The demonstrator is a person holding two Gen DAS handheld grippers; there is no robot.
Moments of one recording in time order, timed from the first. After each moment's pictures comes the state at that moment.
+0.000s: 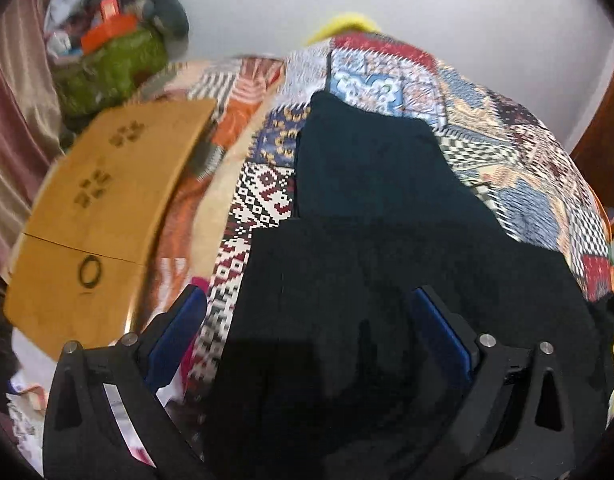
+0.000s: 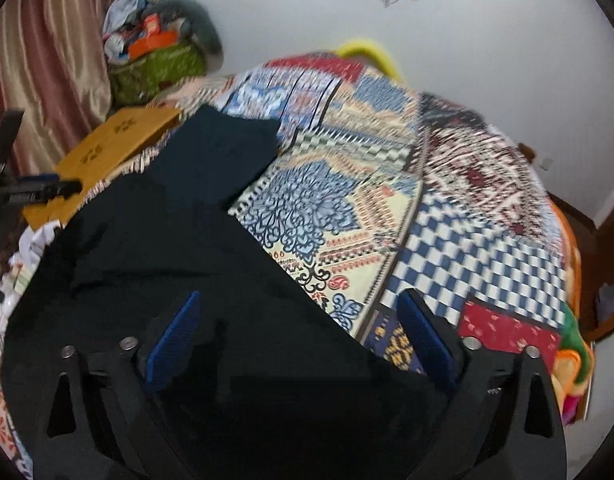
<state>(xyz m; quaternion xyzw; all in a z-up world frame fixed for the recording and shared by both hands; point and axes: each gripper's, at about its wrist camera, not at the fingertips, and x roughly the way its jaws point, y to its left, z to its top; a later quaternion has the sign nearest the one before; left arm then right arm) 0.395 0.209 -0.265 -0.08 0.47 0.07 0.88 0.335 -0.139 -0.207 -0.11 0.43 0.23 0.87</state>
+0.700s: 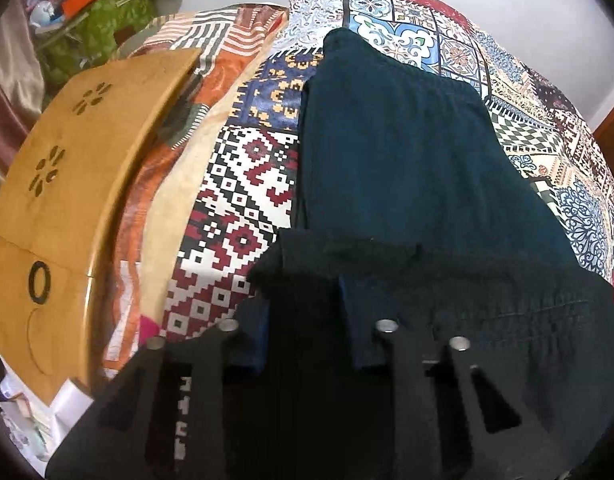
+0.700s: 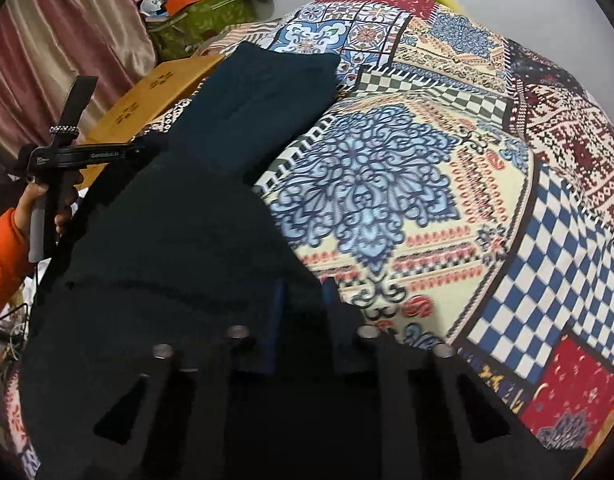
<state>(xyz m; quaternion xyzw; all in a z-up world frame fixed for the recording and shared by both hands) 0.453 0.219 -0.319 -0.09 0.52 0.07 0.84 0.375 -0.111 -0.253 -0.09 0.52 0.33 0.79</state>
